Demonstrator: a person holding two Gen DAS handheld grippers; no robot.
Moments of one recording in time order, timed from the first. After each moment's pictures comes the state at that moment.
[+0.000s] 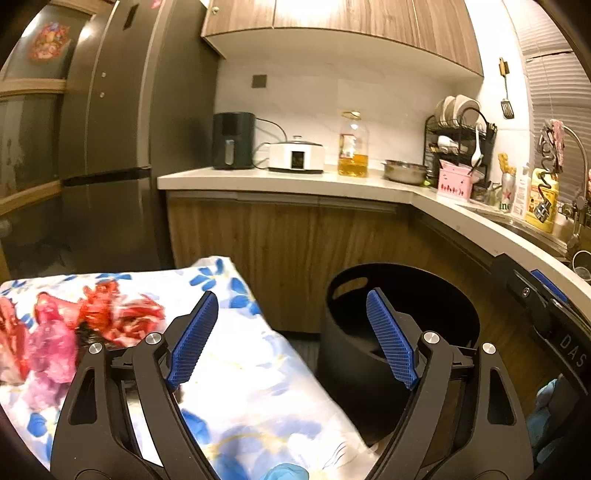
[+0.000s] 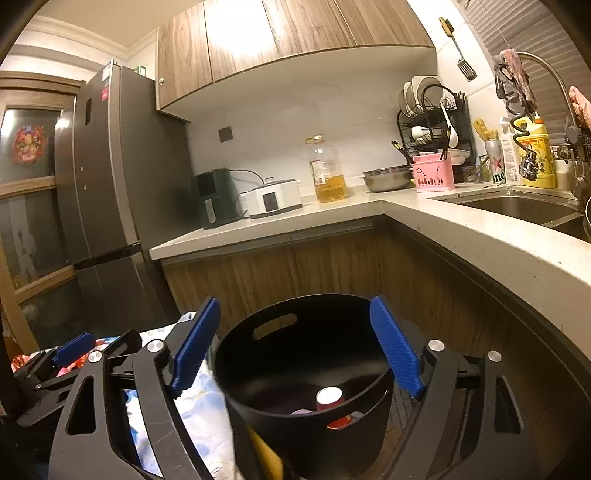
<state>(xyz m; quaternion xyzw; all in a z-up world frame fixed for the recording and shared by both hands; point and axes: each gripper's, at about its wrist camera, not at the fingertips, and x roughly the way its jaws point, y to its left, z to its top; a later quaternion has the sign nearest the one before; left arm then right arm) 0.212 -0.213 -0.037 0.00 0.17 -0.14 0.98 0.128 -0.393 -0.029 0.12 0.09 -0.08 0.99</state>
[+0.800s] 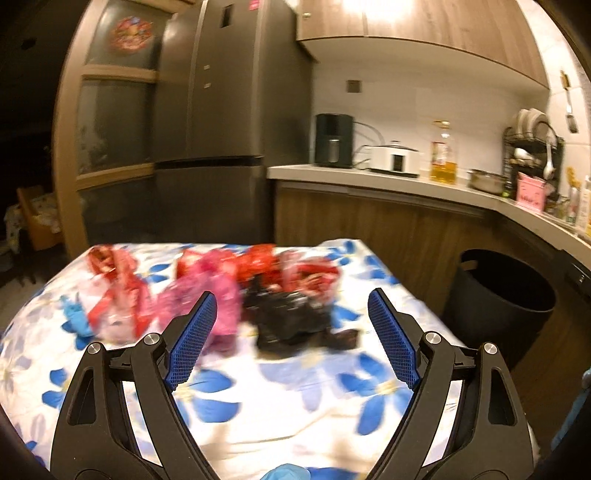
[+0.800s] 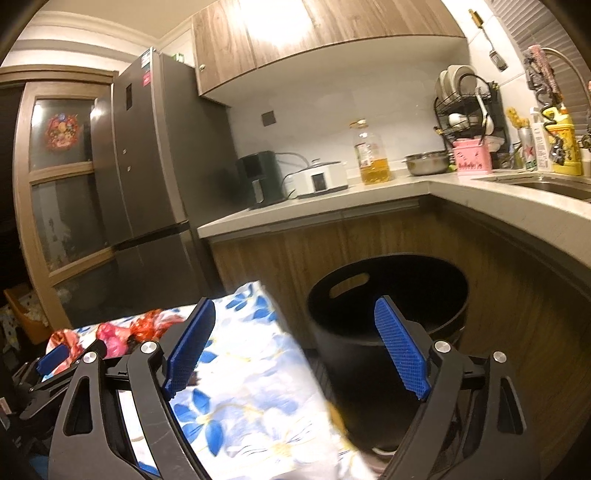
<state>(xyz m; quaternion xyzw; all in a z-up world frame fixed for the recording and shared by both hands) 0.163 -0.066 -0.064 -0.02 0.17 0.02 0.98 0.110 -0.307 -0.050 0.12 0.12 0.00 0.99</state>
